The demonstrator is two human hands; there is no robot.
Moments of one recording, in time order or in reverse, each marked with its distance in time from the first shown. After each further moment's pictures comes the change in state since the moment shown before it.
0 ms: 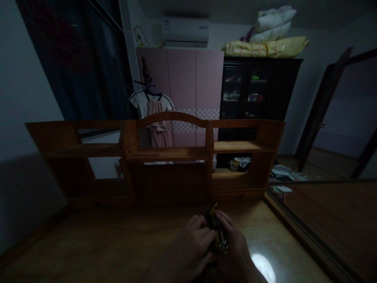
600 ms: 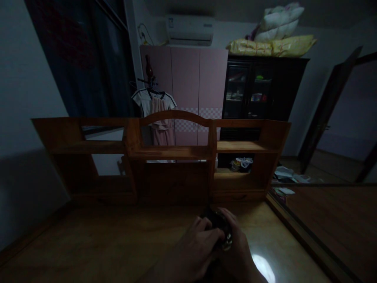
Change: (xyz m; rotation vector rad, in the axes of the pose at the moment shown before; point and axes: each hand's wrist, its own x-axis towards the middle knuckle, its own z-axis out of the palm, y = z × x) left_hand 0.000 0.001 0.009 -0.075 0.011 -0.045; right_hand 0.006 -0.001 0.001 0.147 0.046 0.163
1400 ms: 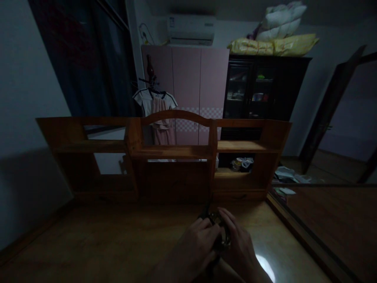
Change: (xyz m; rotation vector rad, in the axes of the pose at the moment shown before) left_hand 0.003 -0.005 0.015 0.076 0.090 0.035; right_hand 0.002 0.002 -0.013 -0.286 -0.062 -0.261
